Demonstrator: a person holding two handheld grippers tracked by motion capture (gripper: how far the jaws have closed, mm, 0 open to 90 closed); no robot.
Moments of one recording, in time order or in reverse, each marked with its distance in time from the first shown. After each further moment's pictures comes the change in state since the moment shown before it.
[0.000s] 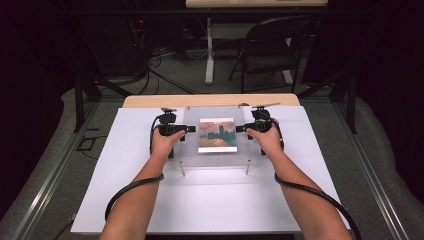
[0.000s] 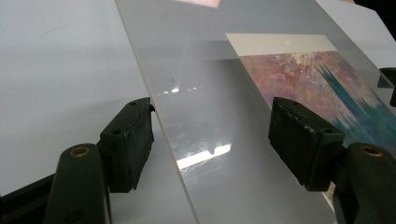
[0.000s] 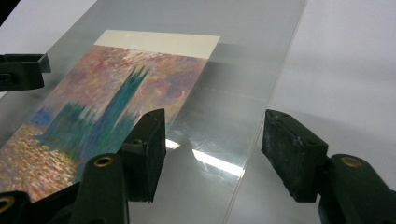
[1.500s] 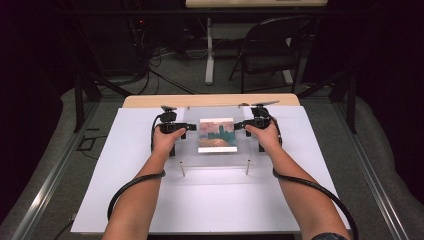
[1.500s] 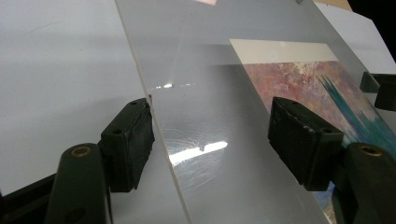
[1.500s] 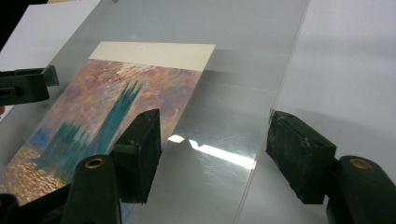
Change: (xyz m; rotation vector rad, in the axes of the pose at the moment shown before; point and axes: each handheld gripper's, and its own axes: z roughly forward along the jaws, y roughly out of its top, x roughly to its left) left arm 0.004 0.006 0.006 0.014 -0.026 -0.061; right arm -0.008 0.010 0.014 0.010 0.037 0.064
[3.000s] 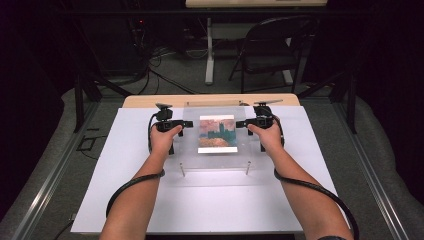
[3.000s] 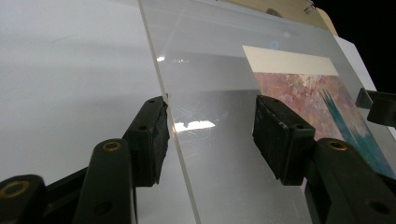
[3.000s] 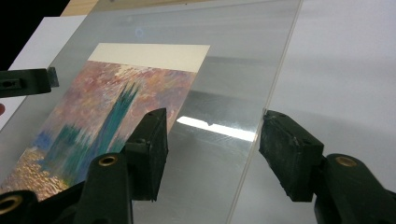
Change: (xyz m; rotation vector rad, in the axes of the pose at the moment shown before) left arm -0.002 0.005 -0.017 -0.036 -0.016 -0.052; right arm 0.005 0.001 -0.016 -0.051 0.006 -0.019
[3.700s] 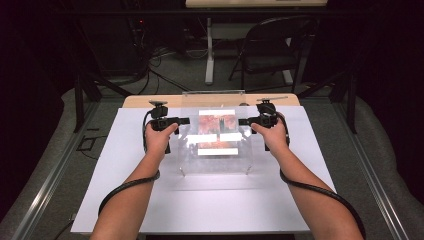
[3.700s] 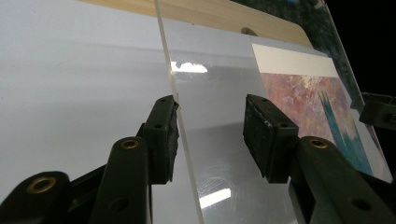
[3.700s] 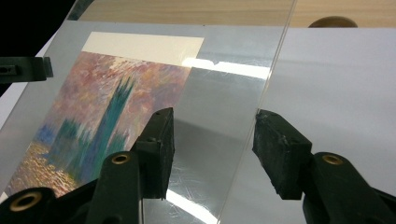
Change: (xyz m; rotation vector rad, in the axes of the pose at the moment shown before) left arm -0.015 0.003 -0.034 -0.053 -0.031 0.030; right arm 0.017 0.004 -0.033 -0.045 -0.003 -0.083
